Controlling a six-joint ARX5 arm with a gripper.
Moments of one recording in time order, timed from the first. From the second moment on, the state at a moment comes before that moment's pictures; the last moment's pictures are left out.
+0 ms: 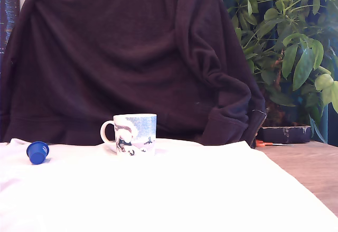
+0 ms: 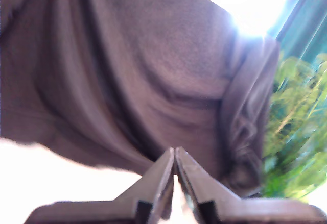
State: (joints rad) arm -0.04 0.09 0.01 0.21 0.27 -0.75
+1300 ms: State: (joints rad) arm -0.12 1.41 0.93 -0.42 0.18 -0.72
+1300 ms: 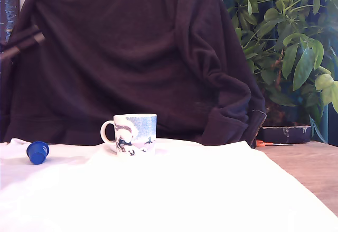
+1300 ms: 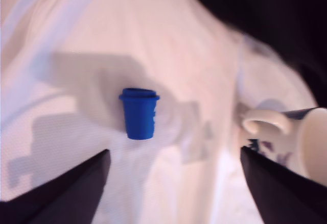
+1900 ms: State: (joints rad) arm -0.20 1.70 1.08 -0.44 0.02 -0.72
